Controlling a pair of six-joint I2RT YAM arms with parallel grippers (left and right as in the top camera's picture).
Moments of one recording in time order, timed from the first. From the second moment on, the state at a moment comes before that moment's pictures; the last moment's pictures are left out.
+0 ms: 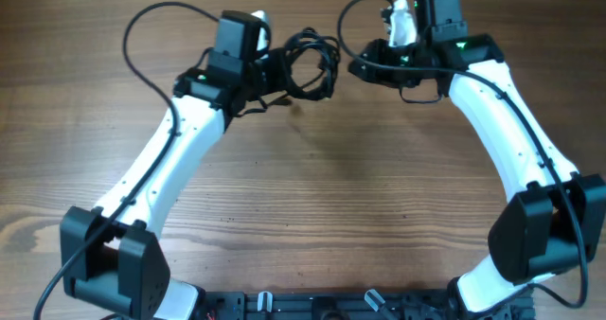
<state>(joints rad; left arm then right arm) -0.33 1.66 1.34 -0.51 0.21 -0.60 0.23 1.77 1.51 -0.70 -0.56 0.34</state>
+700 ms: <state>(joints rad) -0.23 1.65 1.34 -0.60 0.38 -0.90 0.52 1.65 1.52 -0.65 -0.22 0.59</state>
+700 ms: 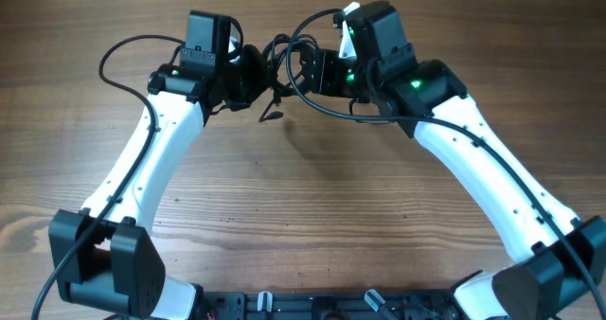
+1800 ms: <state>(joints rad) -0.14 1.65 1.32 -0.46 0.75 -0.63 0.33 1.75 1.55 -0.76 -0.63 0.31</state>
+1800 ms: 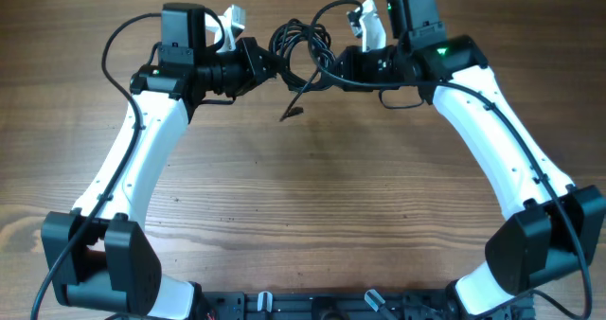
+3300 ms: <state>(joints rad) -0.29 1.65 1.32 -0.46 0.74 -0.43 0.47 1.83 1.71 -0.74 -0.14 0.81</state>
